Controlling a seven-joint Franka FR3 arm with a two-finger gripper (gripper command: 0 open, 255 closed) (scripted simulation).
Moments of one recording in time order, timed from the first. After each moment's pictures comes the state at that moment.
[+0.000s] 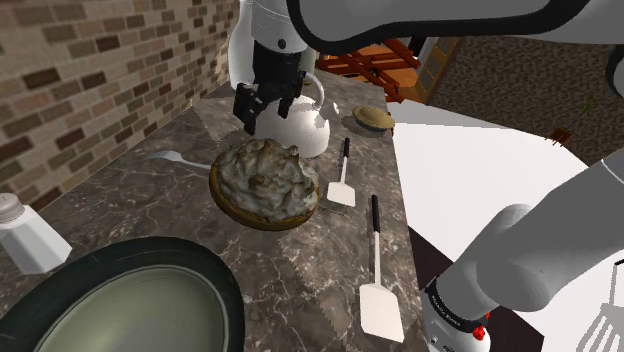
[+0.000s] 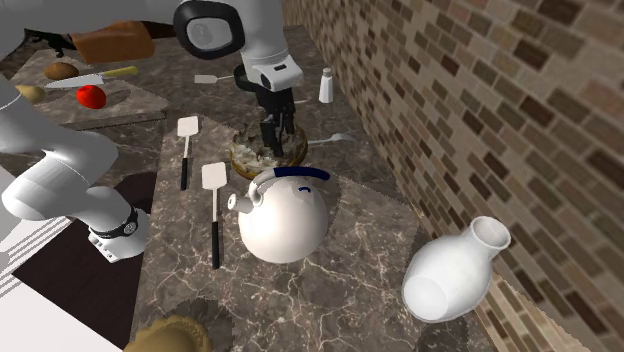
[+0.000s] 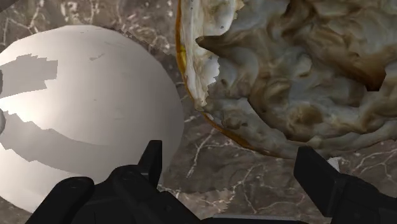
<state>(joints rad) 0.10 -0.16 0.43 -1.95 -0.08 1.90 0.33</state>
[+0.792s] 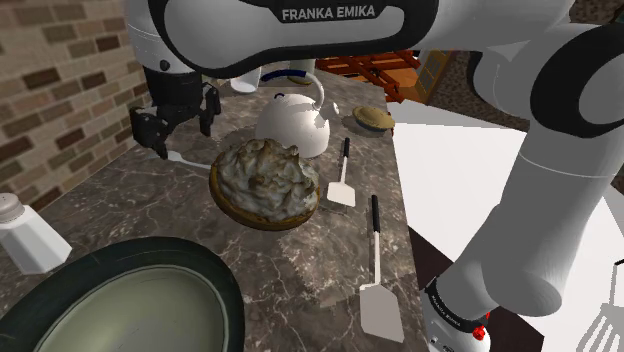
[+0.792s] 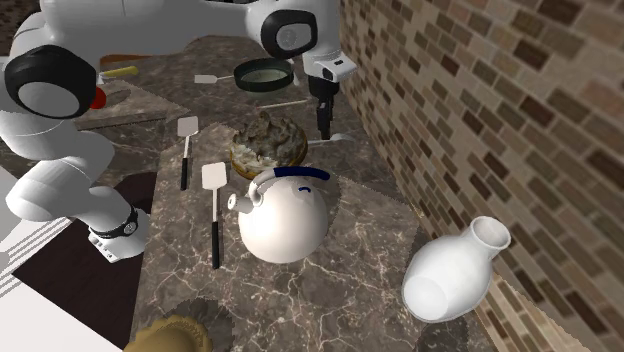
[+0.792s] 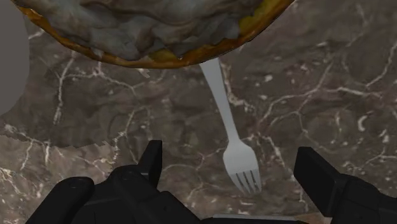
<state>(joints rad) 0.25 0.31 0.53 -1.51 -0.31 1.84 0.53</state>
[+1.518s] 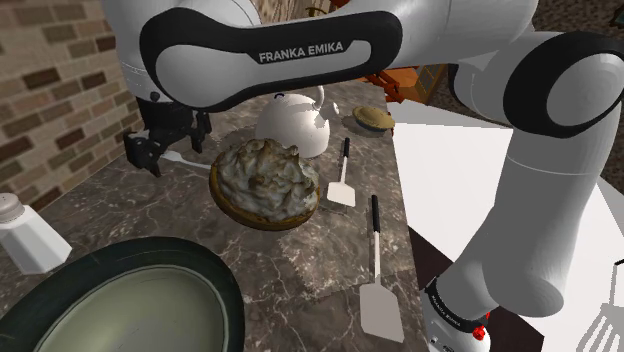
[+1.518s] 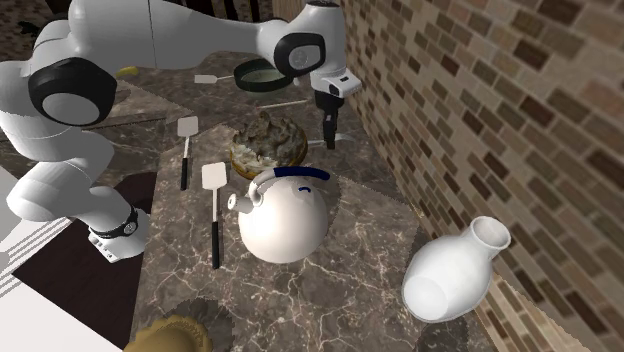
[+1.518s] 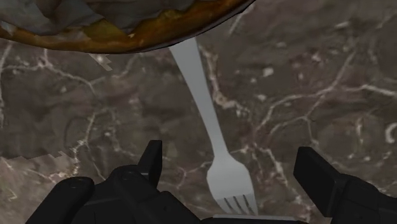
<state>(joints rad) 0.28 0.39 0.52 -1.52 -0.35 1.91 0.56</state>
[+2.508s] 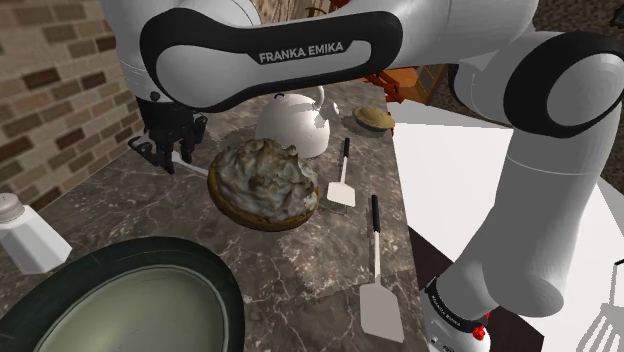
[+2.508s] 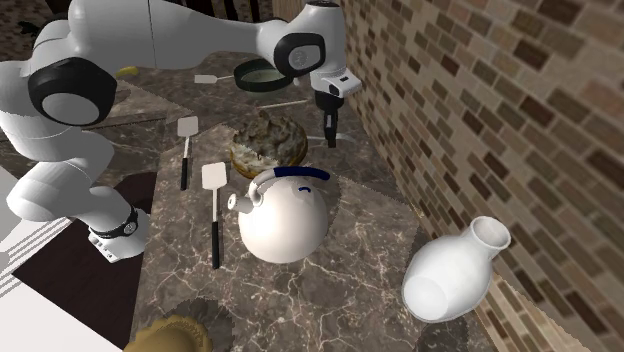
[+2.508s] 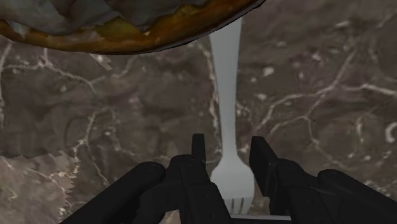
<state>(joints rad) 0.28 0.39 0.52 -1.52 -0.35 1.91 0.56</state>
